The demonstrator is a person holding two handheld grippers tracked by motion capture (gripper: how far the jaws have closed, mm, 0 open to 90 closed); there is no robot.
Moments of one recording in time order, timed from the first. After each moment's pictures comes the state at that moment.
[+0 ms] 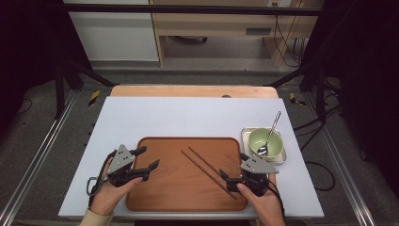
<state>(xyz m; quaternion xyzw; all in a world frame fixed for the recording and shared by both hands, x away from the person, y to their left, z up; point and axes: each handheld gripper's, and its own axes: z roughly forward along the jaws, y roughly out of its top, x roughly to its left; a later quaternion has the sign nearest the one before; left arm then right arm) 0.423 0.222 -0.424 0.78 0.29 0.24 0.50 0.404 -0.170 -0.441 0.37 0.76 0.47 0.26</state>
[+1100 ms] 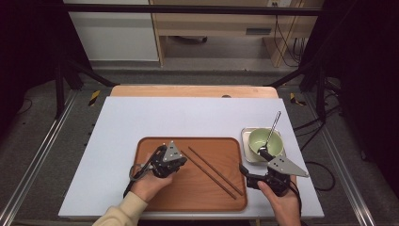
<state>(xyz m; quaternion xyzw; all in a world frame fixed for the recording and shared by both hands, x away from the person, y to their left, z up) 0.457 0.119 -0.442 0.88 0.25 0.17 0.37 0.396 -0.221 -0.429 0.40 0.70 0.52 0.28</state>
